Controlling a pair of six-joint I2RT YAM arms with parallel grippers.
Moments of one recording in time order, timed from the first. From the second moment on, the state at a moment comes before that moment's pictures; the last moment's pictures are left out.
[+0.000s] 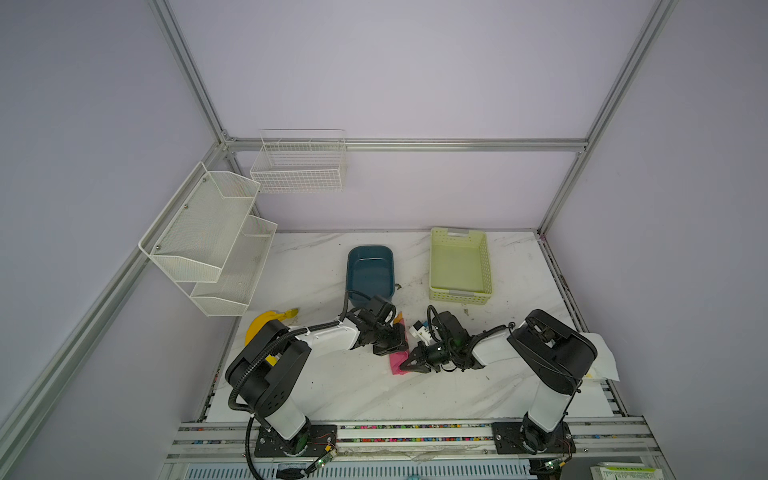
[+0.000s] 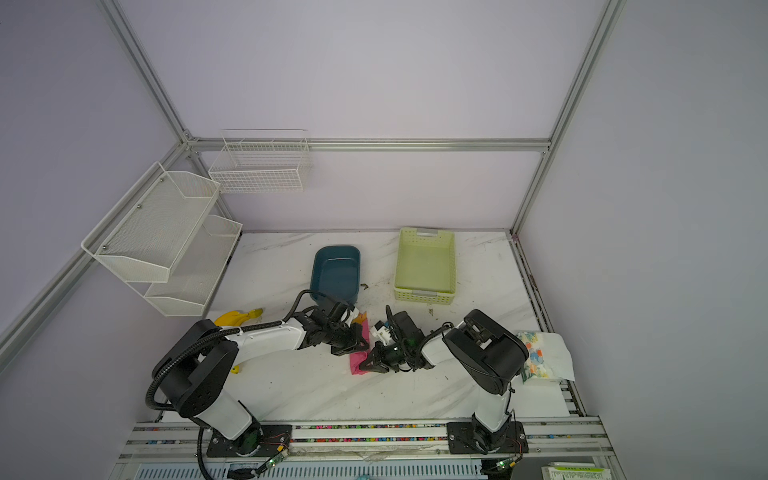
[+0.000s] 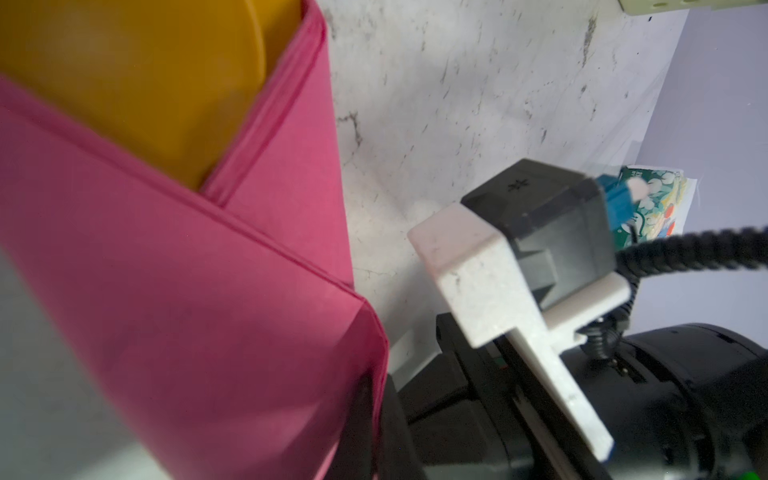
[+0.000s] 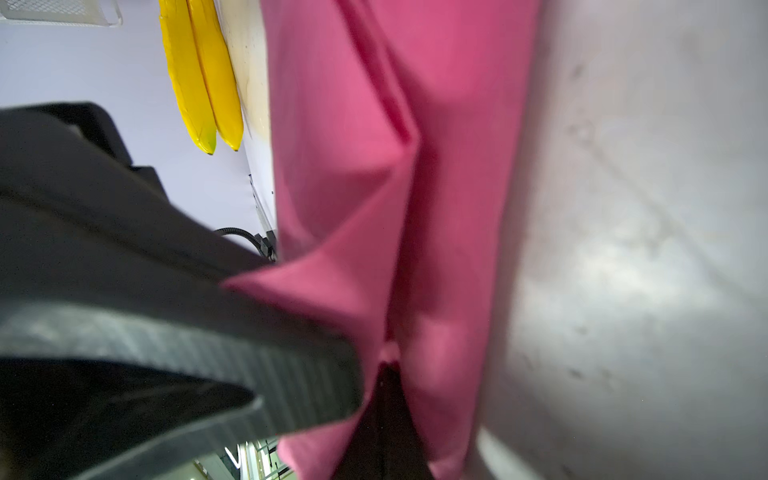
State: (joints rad) left arm -0.66 1.64 0.83 -0.21 0.44 -0.86; right arm 0.75 1.80 0.59 0.42 -0.81 0.97
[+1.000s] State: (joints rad) left arm -0.67 1.72 0.84 -0.15 0.45 -0.86; right arm 0.69 1.64 0.57 0.17 -0.69 0.91
